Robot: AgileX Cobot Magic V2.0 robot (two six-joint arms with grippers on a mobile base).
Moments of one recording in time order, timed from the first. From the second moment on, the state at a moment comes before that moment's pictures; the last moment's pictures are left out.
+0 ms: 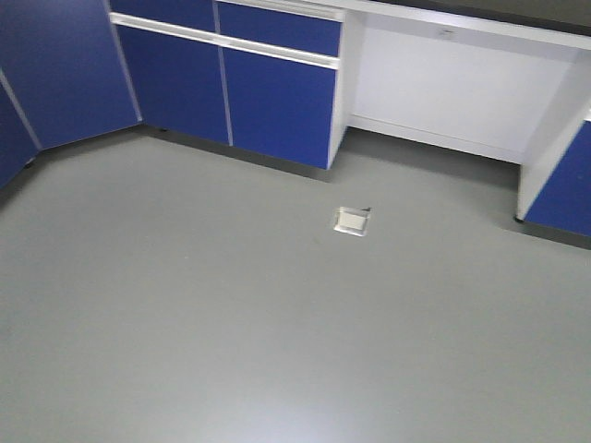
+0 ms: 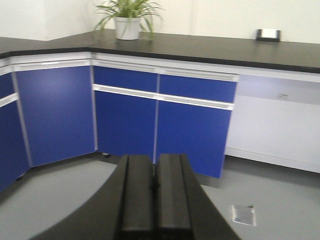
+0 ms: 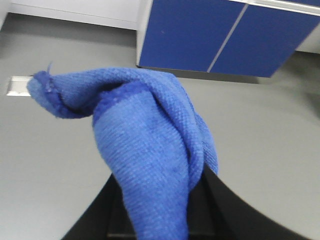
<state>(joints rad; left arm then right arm) -0.04 -0.01 0.03 0.14 0.15 -0.18 0.20 0.59 -0.33 -0.89 0.82 0.93</state>
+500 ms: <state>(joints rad) -0.04 -0.01 0.03 0.14 0.15 -0.18 0.20 0.59 -0.33 -0.89 0.83 0.93</state>
